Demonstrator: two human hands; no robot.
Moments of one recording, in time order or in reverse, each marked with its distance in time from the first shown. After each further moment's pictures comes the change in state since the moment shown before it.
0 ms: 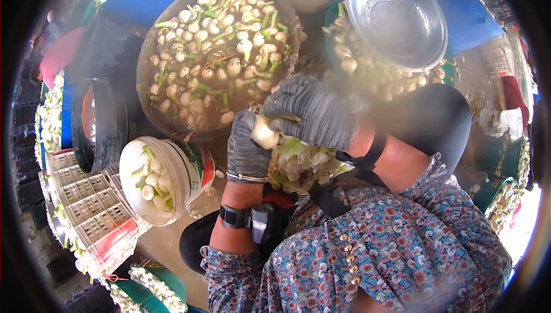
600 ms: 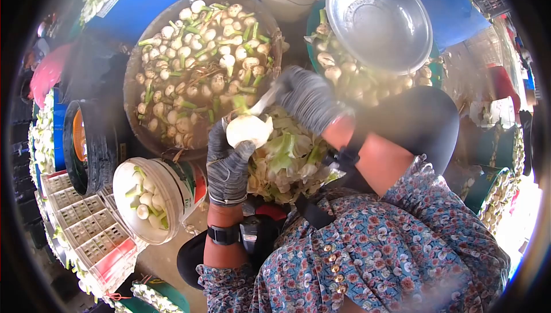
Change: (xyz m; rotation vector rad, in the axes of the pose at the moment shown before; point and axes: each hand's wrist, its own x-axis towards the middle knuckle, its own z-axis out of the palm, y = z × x) left_hand 0.002 0.027 -0.001 -0.419 -0.053 -0.011; right_hand 0.020 0.042 -0.004 -0.009 0.091 0.859
